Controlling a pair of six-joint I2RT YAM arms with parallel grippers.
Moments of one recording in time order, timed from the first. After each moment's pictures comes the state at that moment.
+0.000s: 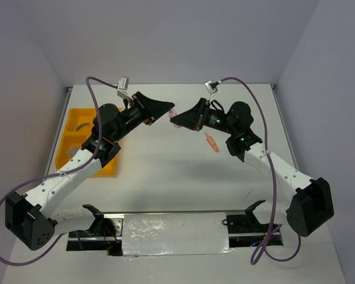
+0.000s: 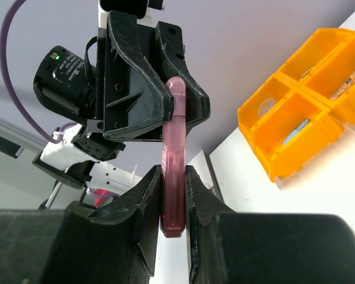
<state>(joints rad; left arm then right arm) -0.56 1.17 1.02 0.30 0.23 -1.10 0.51 1.24 0.94 0.53 -0.72 1.01</state>
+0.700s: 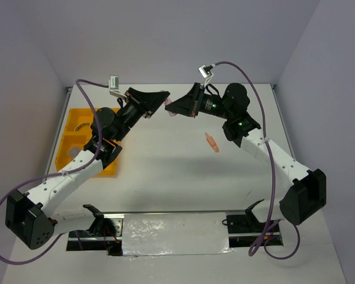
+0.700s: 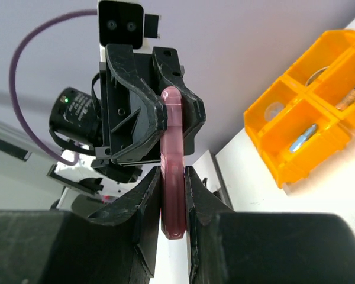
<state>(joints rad) -0.58 1.18 0.99 0.50 0.12 -1.11 0.50 1.34 1.18 0.36 -0.74 1.00</state>
